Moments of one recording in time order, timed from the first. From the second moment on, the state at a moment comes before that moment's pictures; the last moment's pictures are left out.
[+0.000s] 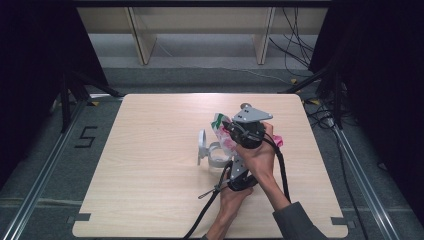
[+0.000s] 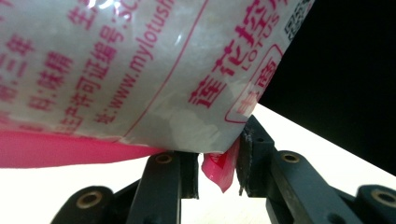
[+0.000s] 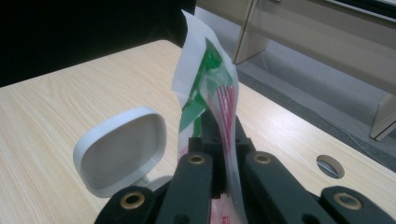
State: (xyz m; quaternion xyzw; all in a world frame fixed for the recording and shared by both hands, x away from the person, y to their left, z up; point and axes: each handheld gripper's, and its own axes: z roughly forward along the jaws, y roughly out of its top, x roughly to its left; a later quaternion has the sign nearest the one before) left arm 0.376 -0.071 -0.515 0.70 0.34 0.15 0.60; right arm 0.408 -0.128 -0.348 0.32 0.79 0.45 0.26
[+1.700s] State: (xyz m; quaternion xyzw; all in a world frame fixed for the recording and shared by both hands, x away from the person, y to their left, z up) left arm 0.376 -0.074 -0.507 0.68 0.34 0.15 0.64; right arm 0.409 -0.113 -0.344 0.30 0.80 0.44 0.27
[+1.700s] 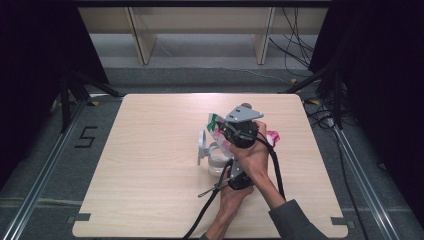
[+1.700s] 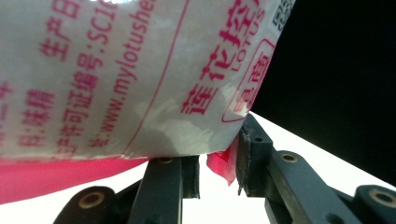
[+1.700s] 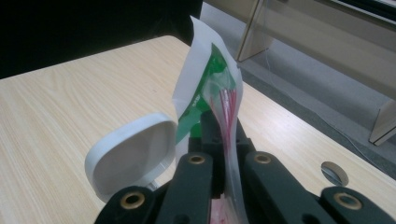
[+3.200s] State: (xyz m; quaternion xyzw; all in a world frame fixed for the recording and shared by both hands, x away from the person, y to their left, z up) left arm 0.376 -0.075 -0.506 0.66 0.34 0.14 0.65; right arm 0.408 -0.107 -0.343 0.29 0.81 0.43 0.27
